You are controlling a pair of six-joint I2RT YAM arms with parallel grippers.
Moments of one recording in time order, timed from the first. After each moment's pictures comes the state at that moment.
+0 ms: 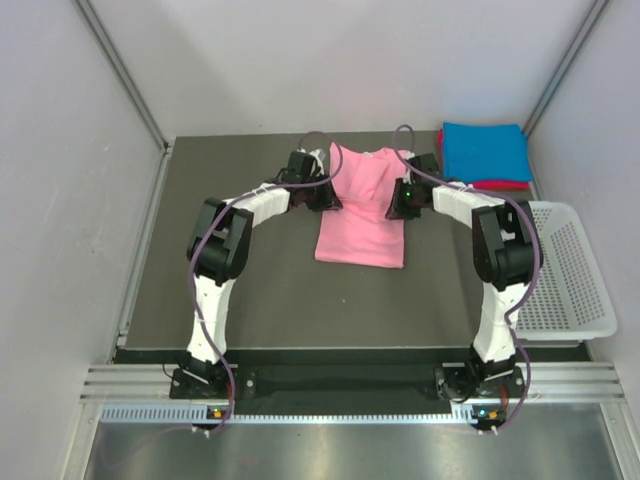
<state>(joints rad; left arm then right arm) -0.41 2.21 1.59 -0.12 0.36 -0.57 0.27 2.01 1.36 -0.30 -0.21 0.42</state>
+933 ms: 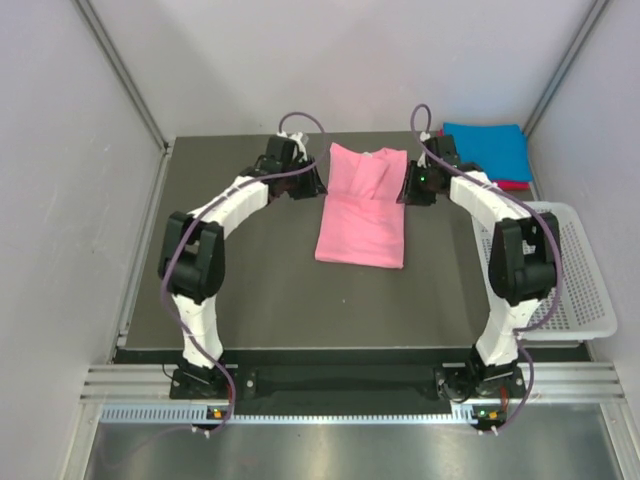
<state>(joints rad) -0.37 2.00 1.57 -0.28 0.28 -0.49 0.22 1.89 1.47 -0.48 -0.17 0.37</state>
